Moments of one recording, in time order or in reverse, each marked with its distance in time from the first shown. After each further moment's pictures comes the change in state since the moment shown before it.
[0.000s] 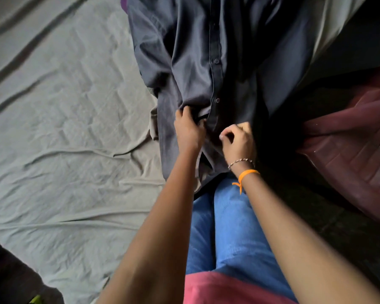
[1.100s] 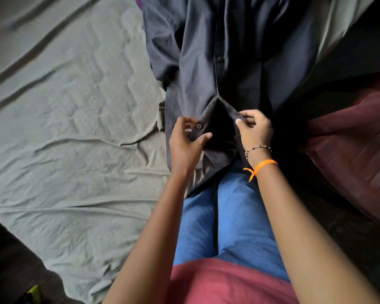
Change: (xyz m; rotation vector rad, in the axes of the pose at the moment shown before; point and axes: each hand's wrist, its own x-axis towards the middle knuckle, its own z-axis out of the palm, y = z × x) left_hand -0.076 -0.010 -0.055 -0.334 -0.010 0.019; right_hand 0.004 -0.013 -0.028 0.316 0.049 0.155
